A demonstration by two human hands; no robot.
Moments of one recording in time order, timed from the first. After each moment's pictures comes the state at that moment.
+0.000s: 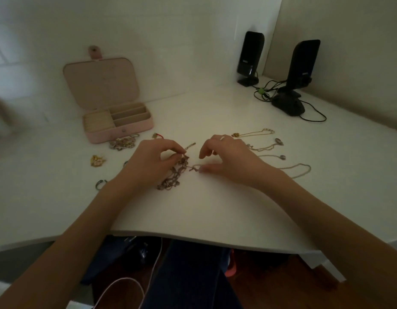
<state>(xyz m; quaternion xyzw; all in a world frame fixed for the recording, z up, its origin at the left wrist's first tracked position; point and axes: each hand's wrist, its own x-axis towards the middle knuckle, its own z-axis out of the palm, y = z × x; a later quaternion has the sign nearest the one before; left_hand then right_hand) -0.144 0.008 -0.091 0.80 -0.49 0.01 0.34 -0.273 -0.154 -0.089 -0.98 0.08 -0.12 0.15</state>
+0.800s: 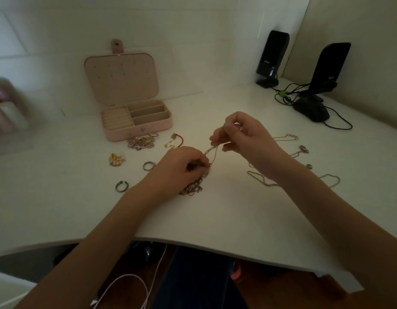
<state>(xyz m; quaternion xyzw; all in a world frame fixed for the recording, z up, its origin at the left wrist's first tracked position) -0.139 0.009 -0.101 0.76 -0.54 -0.05 0.35 -0.245 -0.133 -0.059 -0.75 0.11 -0.20 0.62</state>
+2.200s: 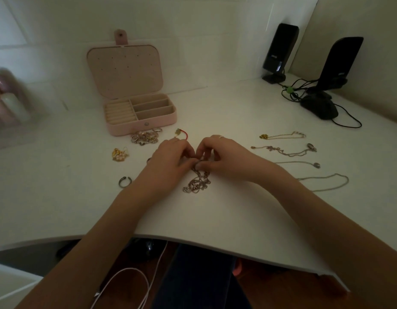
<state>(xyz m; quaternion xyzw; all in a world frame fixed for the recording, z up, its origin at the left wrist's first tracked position) -0.126 0.021 -0.111 0.82 -0.47 -0.01 0.33 -0.217 -0.122 -0.086 -0.96 0.06 -0.04 0.27</state>
